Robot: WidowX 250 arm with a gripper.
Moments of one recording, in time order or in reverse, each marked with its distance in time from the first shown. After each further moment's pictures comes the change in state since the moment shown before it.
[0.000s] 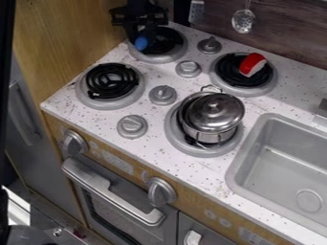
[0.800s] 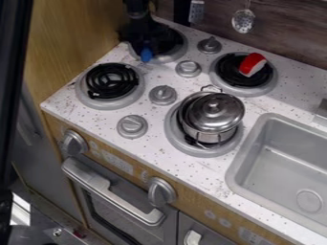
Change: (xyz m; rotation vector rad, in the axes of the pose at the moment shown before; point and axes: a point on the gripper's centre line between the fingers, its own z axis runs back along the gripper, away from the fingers) arm 0.025 -0.006 -0.058 -0.025 -0.178 0.011
